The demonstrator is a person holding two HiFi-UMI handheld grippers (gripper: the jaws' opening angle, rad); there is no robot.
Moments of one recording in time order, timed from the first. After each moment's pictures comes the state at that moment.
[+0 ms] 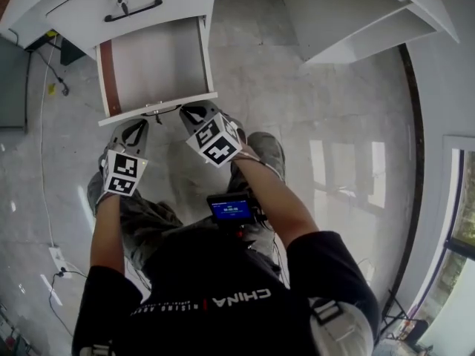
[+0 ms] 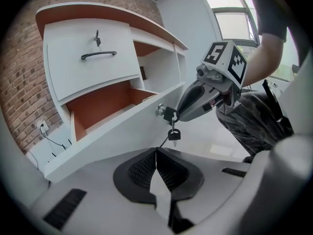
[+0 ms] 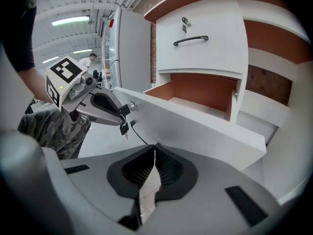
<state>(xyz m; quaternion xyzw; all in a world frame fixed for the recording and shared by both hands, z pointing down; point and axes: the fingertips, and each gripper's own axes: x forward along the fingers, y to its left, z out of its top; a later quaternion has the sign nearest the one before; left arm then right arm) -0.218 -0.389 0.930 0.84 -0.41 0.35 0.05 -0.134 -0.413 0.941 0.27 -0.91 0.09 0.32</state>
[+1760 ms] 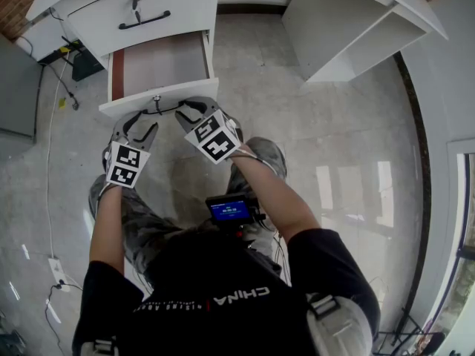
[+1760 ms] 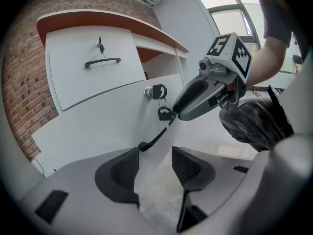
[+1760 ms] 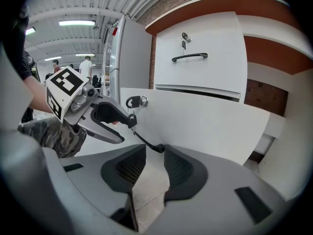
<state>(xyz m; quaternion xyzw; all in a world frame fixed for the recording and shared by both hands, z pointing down) -0.223 -0.405 0.918 0.84 -0.44 0.33 0.00 -0.148 -0.426 0.907 0.29 -0.92 0.04 0.27</state>
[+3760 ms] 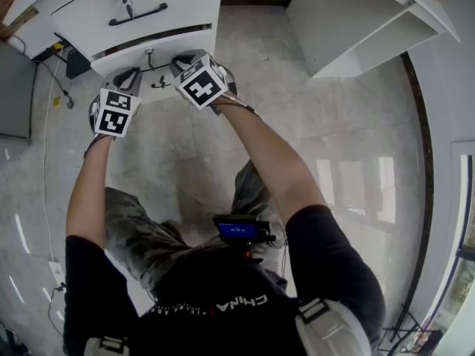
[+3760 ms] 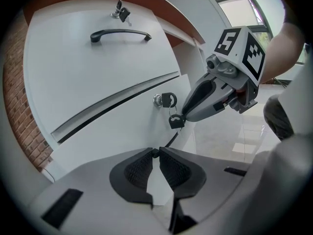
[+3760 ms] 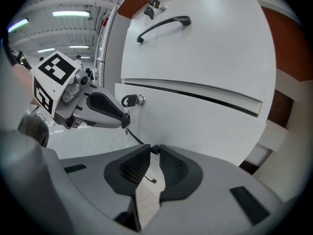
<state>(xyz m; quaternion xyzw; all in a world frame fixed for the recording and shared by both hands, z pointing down) -0.256 -0.551 0.903 0.80 -0.49 0.35 -0.02 -0.170 -0.568 0.909 0.32 -0.90 0.03 0.30</state>
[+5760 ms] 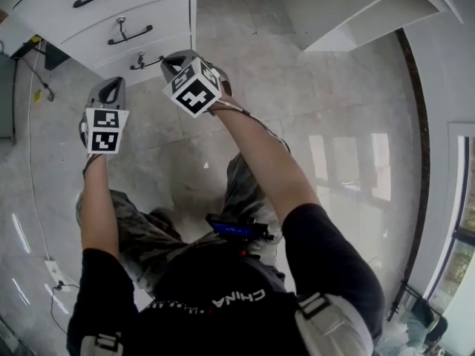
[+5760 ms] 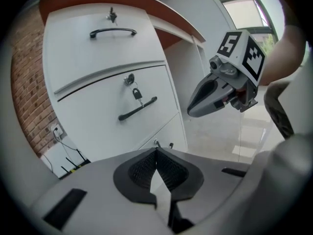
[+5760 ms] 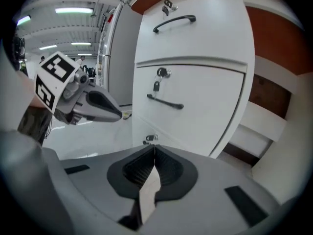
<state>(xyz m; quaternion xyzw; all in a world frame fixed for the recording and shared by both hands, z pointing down) -0.242 -0.501 0.958 0.79 -0.51 0.34 0.00 -0.143 -0.525 0.965 0.31 -0.90 0.02 0.31</state>
